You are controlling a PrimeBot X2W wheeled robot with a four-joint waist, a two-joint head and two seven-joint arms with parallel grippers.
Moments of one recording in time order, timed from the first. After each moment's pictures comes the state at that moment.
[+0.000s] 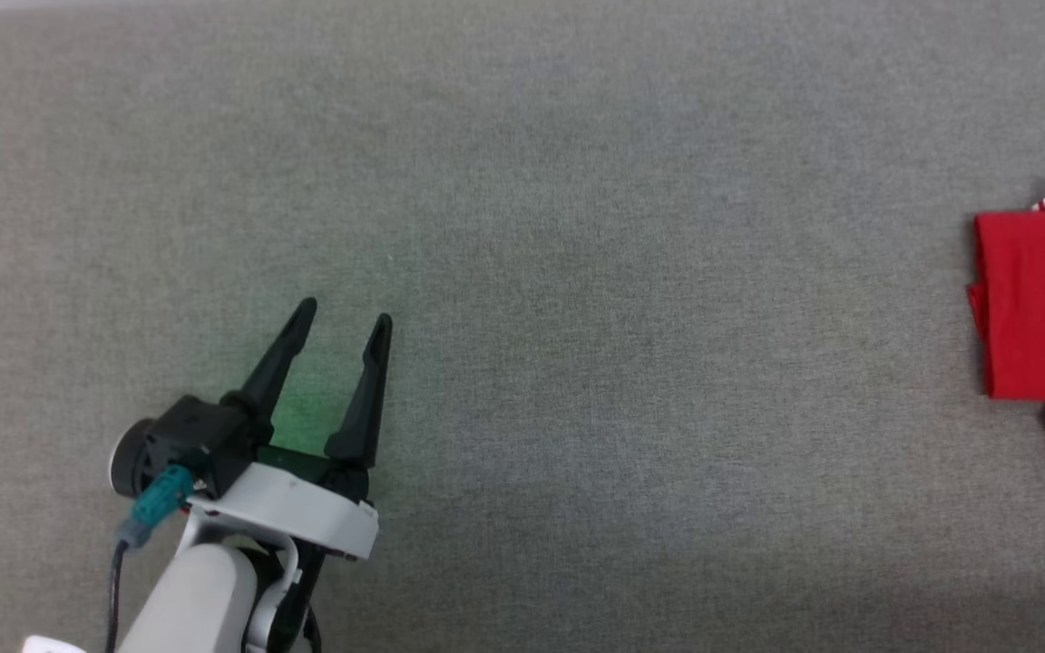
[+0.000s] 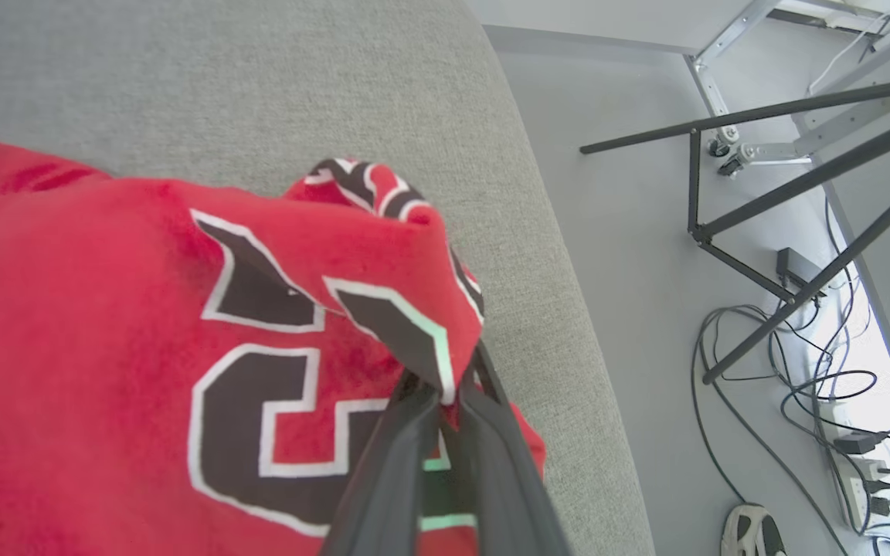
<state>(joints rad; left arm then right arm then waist) -0.27 0.29 -0.26 0.08 -0.38 -0.06 -0.21 -0.51 -0.69 -0.17 0.49 0.42 0.13 0.50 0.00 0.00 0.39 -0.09</state>
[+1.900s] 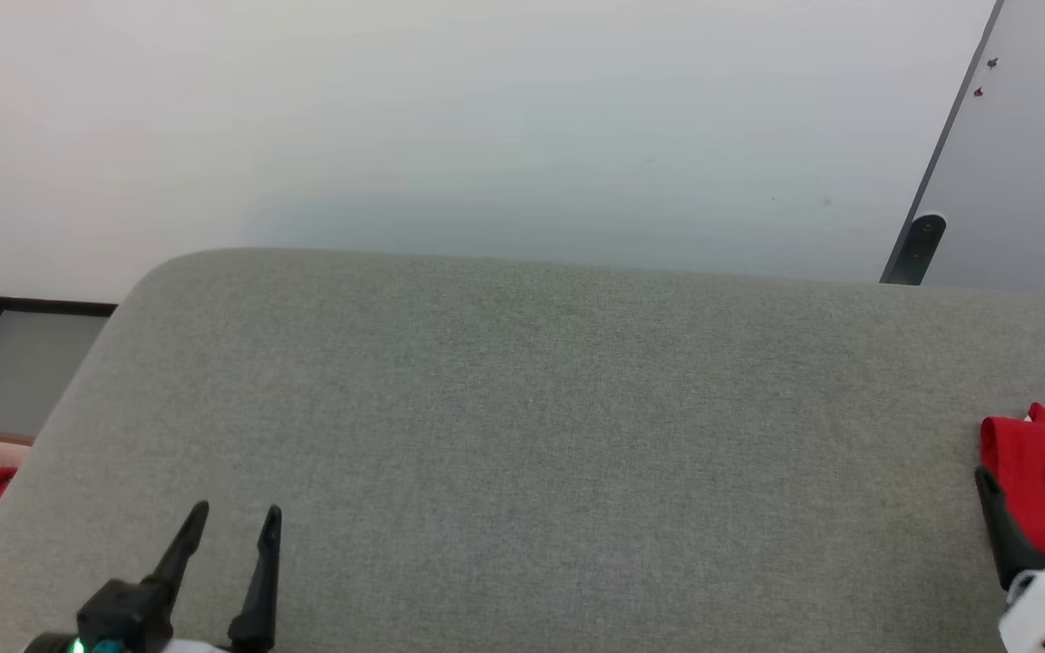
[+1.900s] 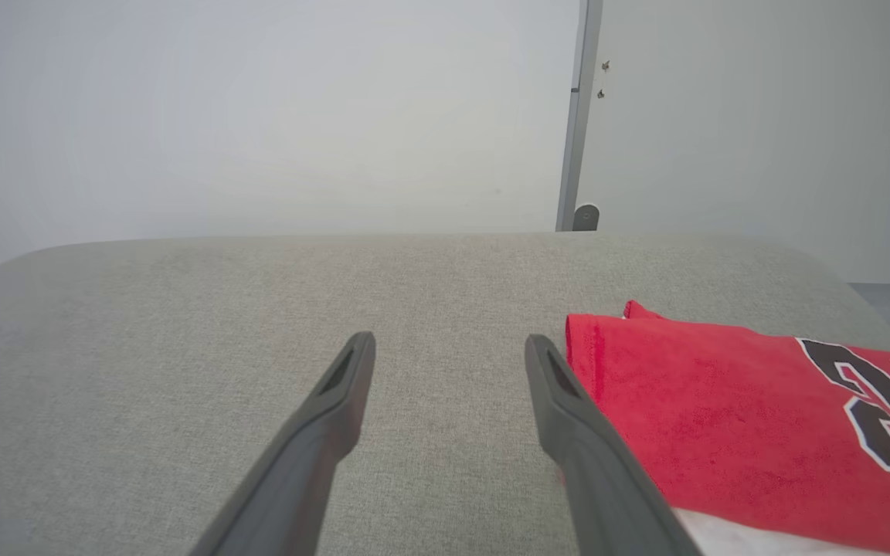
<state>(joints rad) 0.05 0.39 -0.17 0.11 -0.38 0.03 -0.25 -0.04 -0.29 -0.09 0.13 0.40 0.13 0.14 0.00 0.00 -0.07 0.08</state>
